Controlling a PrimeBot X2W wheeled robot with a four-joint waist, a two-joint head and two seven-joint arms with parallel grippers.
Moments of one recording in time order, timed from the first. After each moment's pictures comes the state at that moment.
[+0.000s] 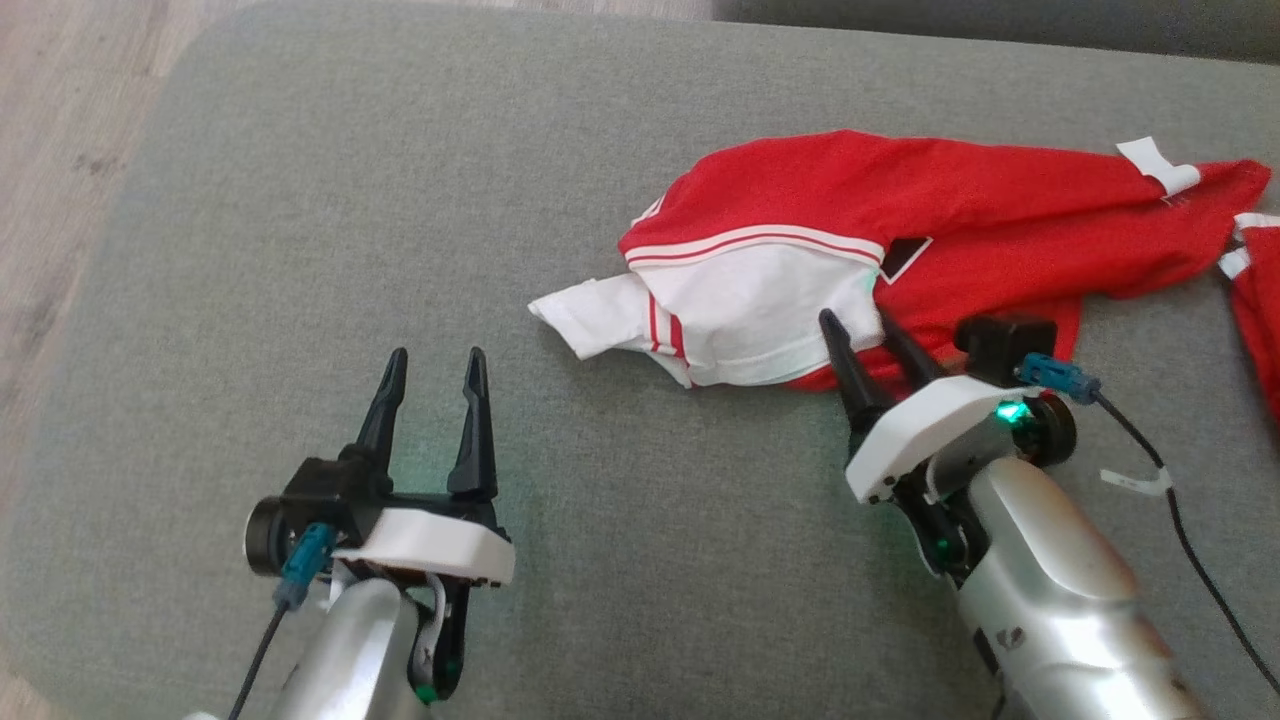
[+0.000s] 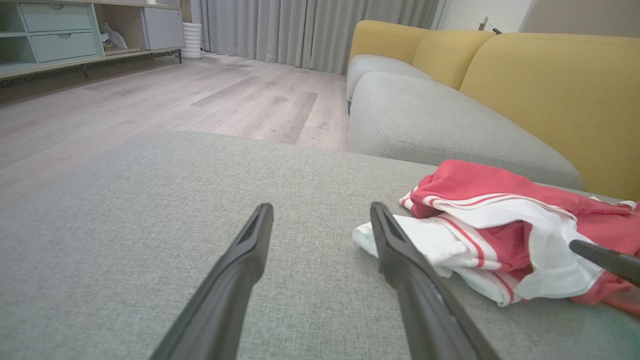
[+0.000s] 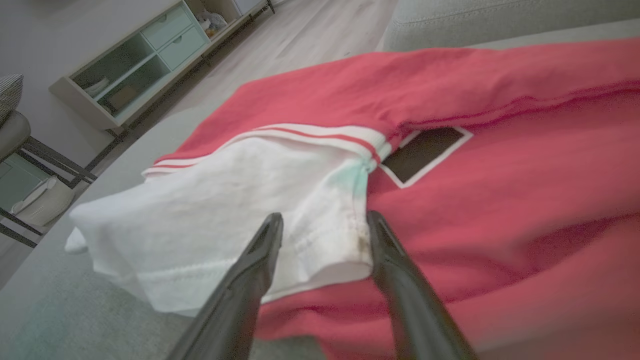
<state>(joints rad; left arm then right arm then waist) -0.26 0.04 -0.29 0.41 -0.33 0.03 -0.26 -0.49 -0.06 0.35 0.73 0.45 0.13 -0.08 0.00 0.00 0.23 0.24</state>
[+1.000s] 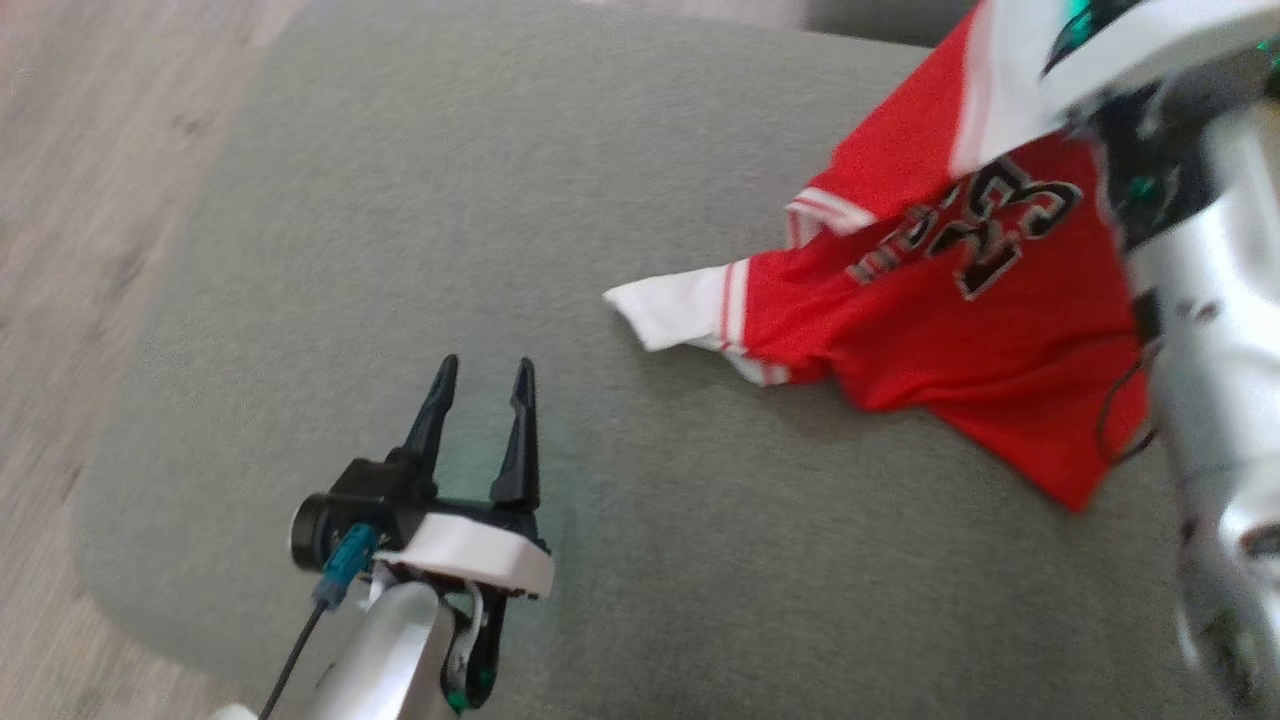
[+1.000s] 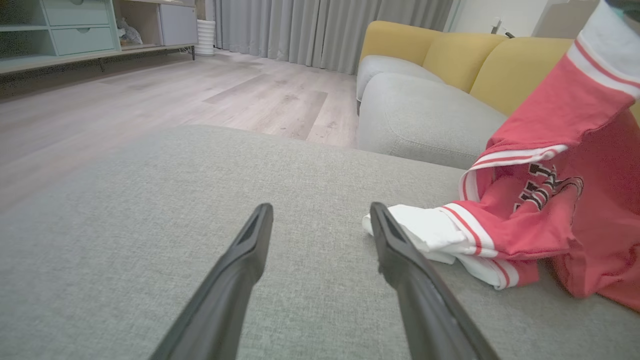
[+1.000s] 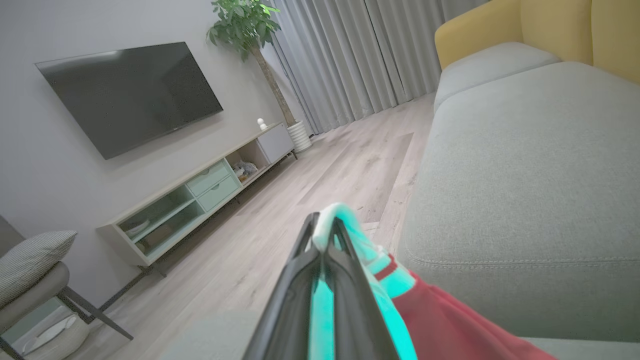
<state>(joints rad) -0.27 0.04 -0.38 0.42 -0.37 0.03 -0.26 -0.95 -0.15 0.12 0.74 0.55 0.13 0.01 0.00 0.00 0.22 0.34</state>
